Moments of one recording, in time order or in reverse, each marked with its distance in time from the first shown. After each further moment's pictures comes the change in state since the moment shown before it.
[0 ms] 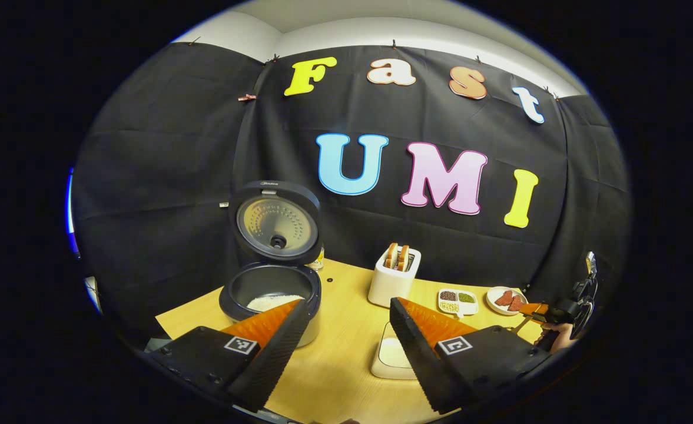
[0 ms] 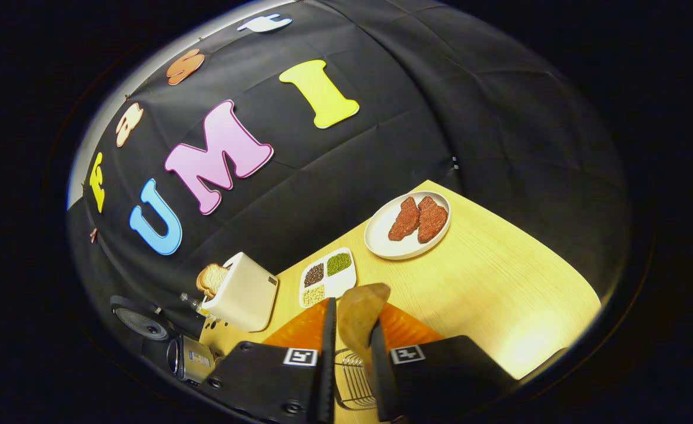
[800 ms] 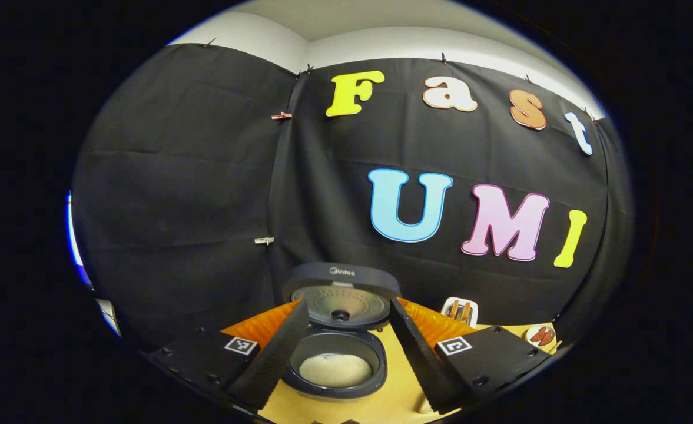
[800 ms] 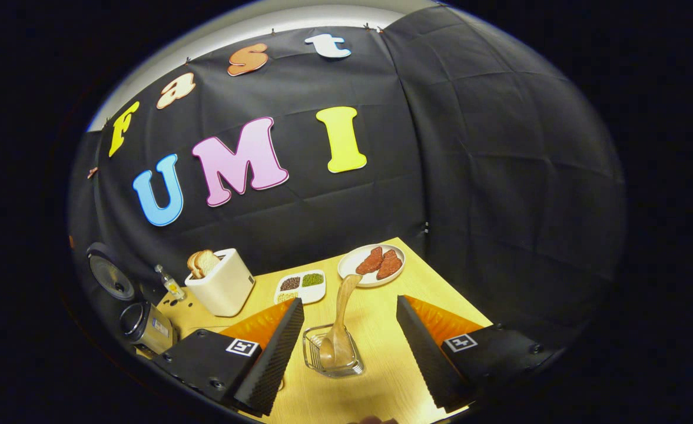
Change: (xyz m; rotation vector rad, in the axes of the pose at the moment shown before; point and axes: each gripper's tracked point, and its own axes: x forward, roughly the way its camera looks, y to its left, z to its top) left arm 0.093 0.150 0.160 -0.007 -0.092 0.159; right arm -0.133 0.003 0.023 -0.333 -0.176 -0.121
